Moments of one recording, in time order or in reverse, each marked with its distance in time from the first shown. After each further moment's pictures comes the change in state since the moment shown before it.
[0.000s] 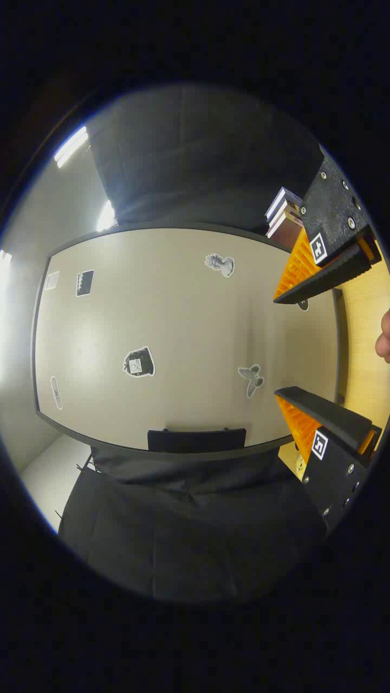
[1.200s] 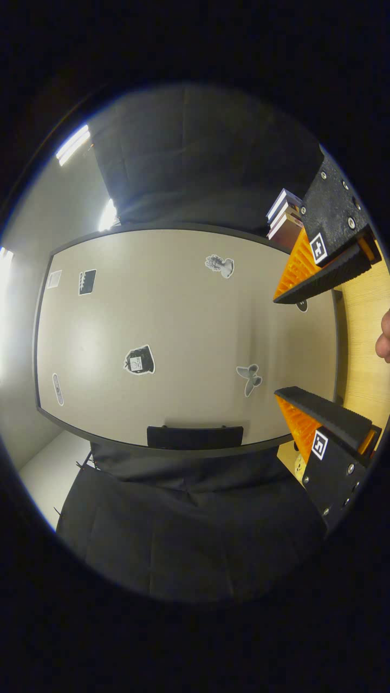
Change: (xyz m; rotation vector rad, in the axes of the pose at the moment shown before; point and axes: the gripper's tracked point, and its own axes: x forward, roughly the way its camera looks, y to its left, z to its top) arm -0.004 -0.006 -0.001 -0.009 -0.007 -0.008
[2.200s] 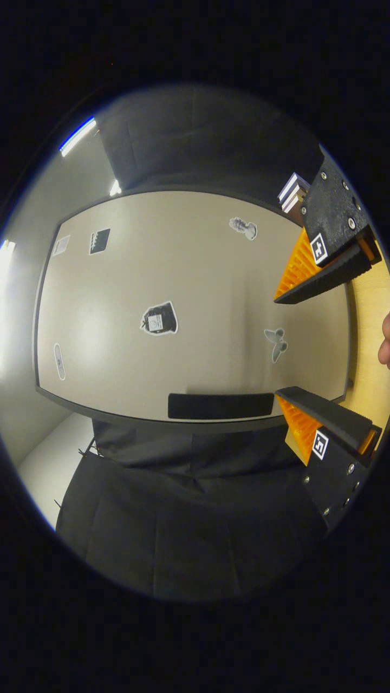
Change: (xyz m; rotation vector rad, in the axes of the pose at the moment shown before) arm 0.027 0.066 0.043 -0.009 -0.017 0.095
